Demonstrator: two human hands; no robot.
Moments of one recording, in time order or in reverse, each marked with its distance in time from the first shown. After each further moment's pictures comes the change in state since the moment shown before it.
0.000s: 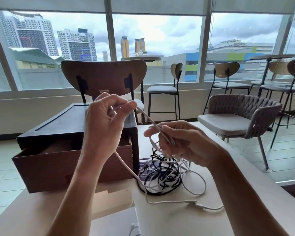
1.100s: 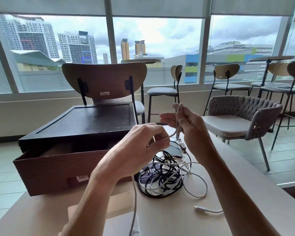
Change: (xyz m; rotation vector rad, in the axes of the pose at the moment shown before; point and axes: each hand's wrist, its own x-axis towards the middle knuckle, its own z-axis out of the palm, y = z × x) left_hand -0.018 0.016 0.023 0.178 -0.716 0.046; right_hand 0.014 0.006 -0.009 -0.416 0.708 -0.273
